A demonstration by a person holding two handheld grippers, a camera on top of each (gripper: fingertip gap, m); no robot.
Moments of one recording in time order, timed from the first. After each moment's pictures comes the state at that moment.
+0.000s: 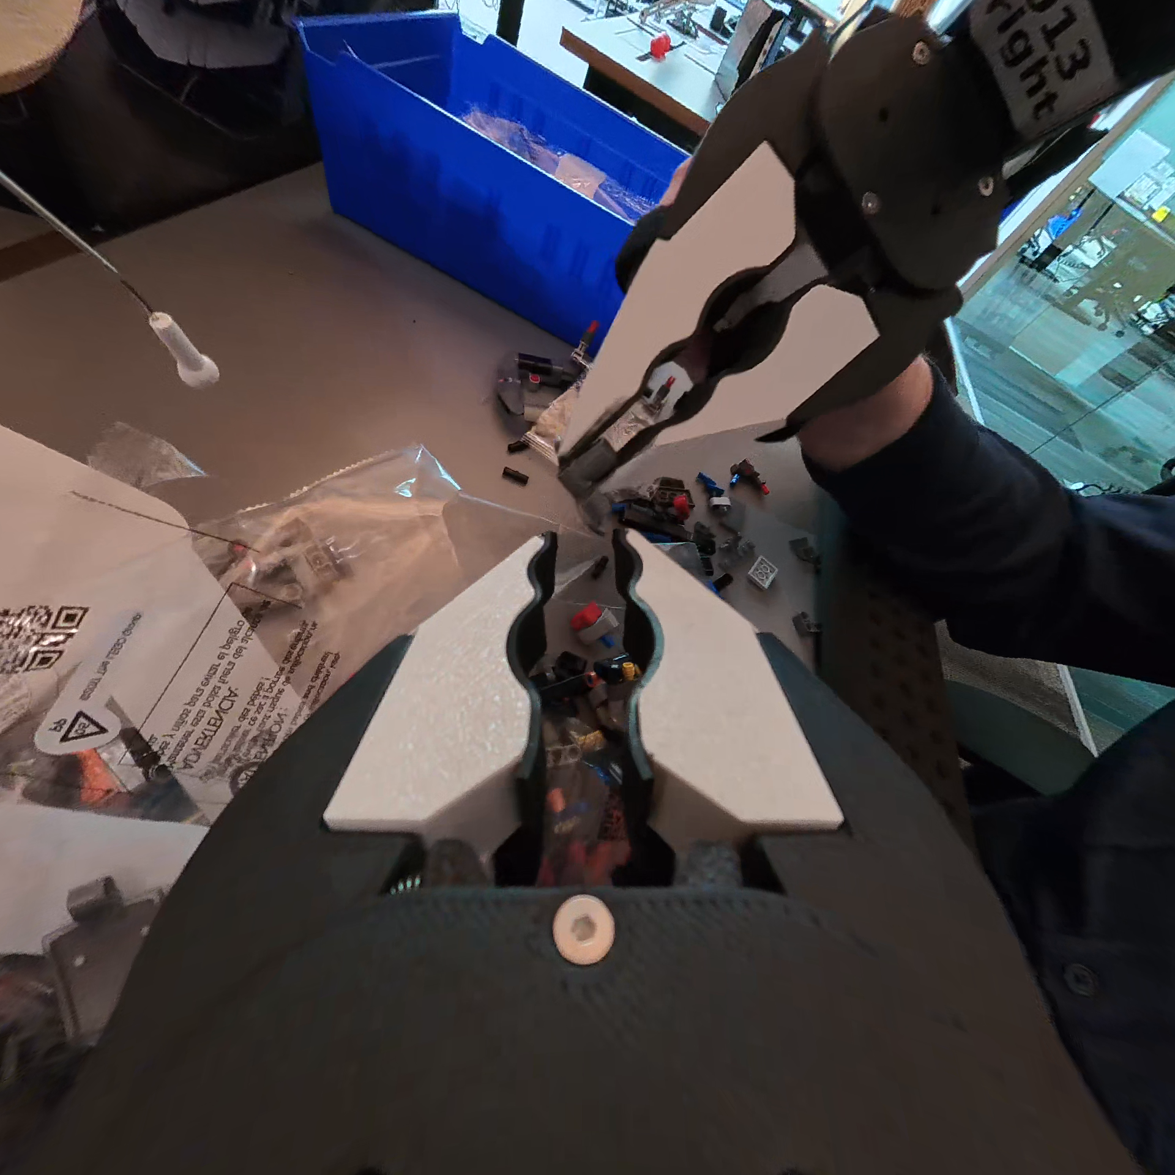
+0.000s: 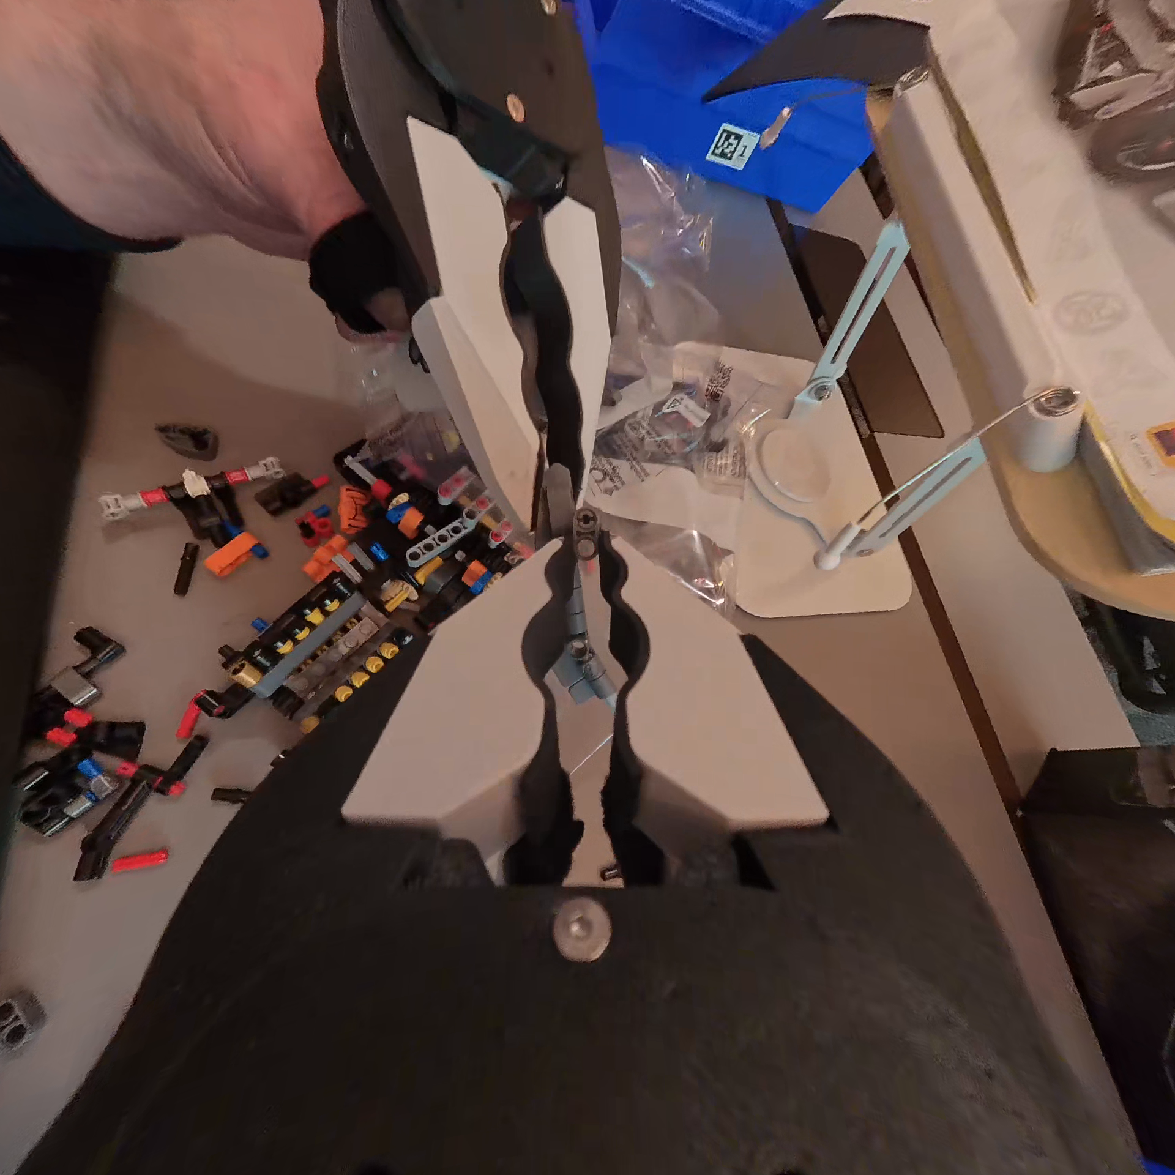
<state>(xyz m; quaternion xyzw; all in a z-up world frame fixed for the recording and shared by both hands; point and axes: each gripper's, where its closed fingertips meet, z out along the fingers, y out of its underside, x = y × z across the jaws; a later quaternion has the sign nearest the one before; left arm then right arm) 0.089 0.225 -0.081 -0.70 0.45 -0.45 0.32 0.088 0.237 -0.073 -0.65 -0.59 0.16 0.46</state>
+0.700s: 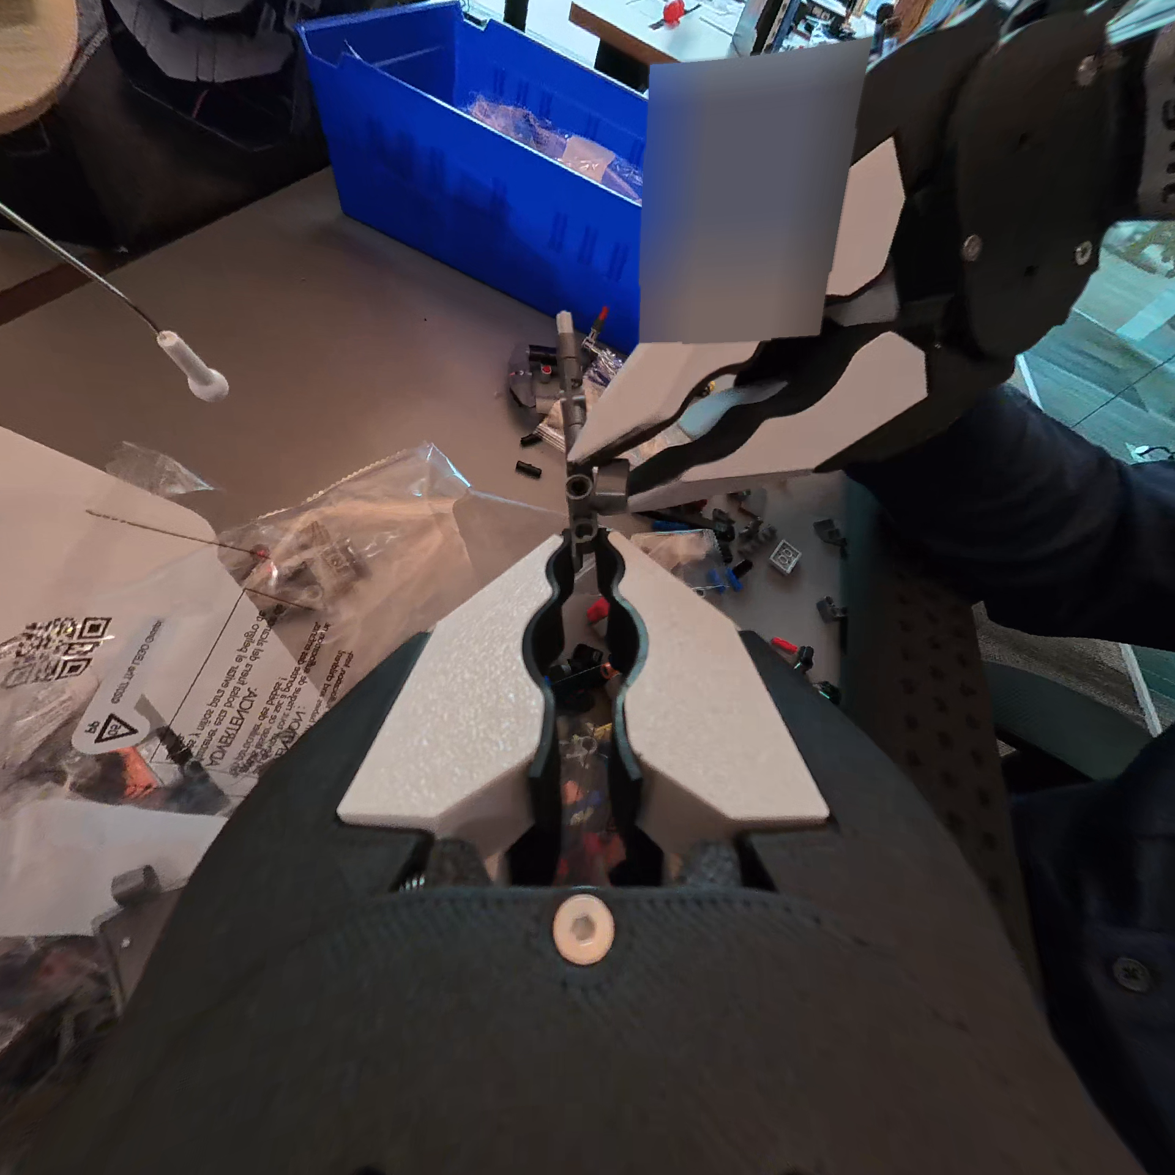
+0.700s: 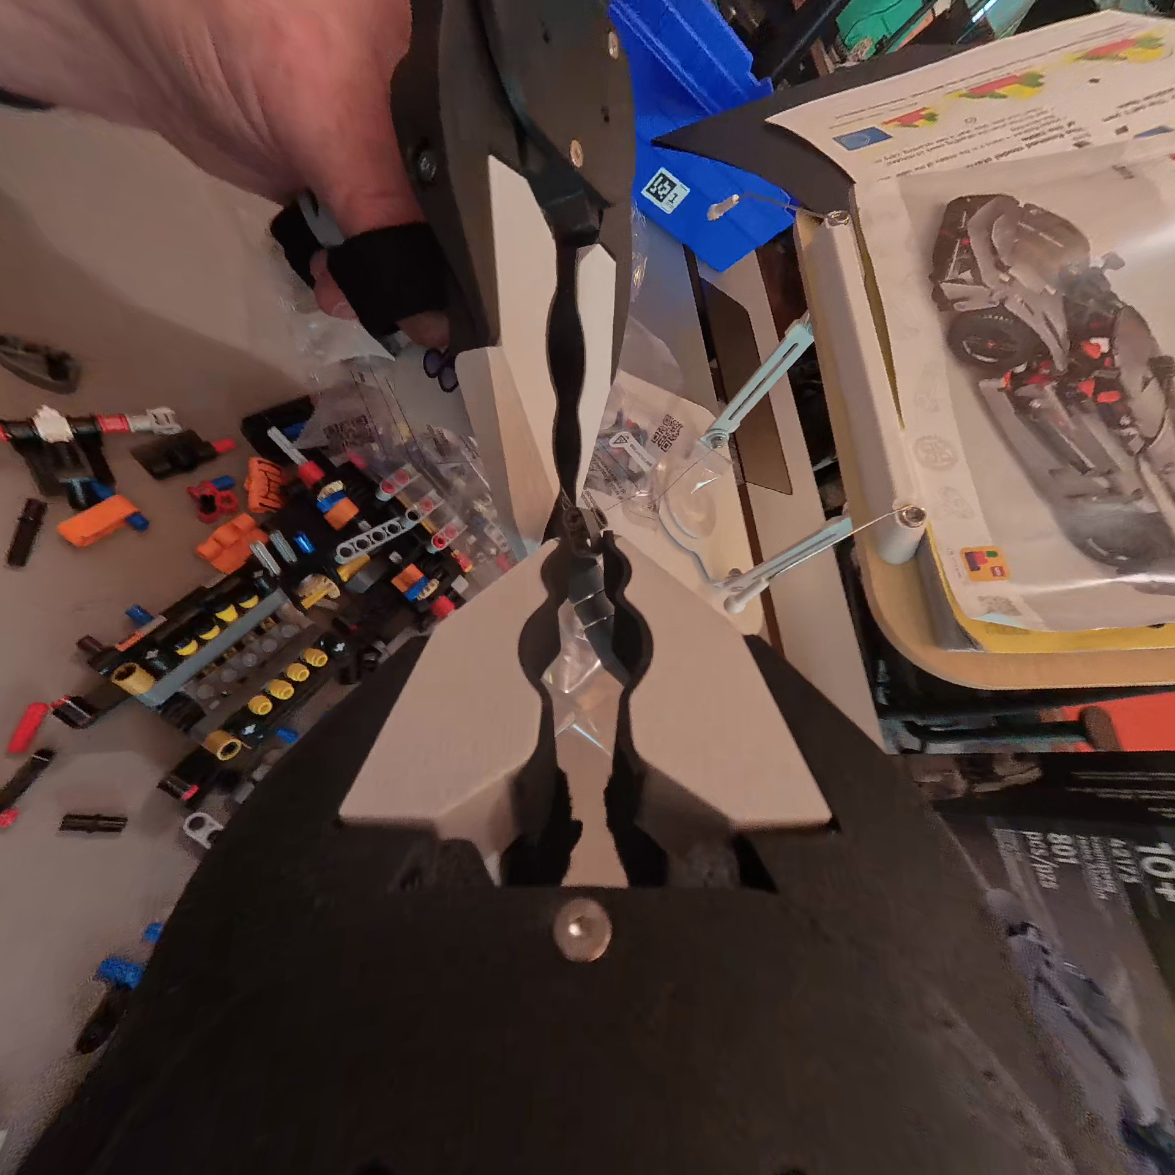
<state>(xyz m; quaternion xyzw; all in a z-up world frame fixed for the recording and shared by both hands) 0.088 0.224 -0.083 -0.70 0.47 -0.42 0.34 0.078 0.233 -0.062 -0.58 -0.63 0.02 0.52</state>
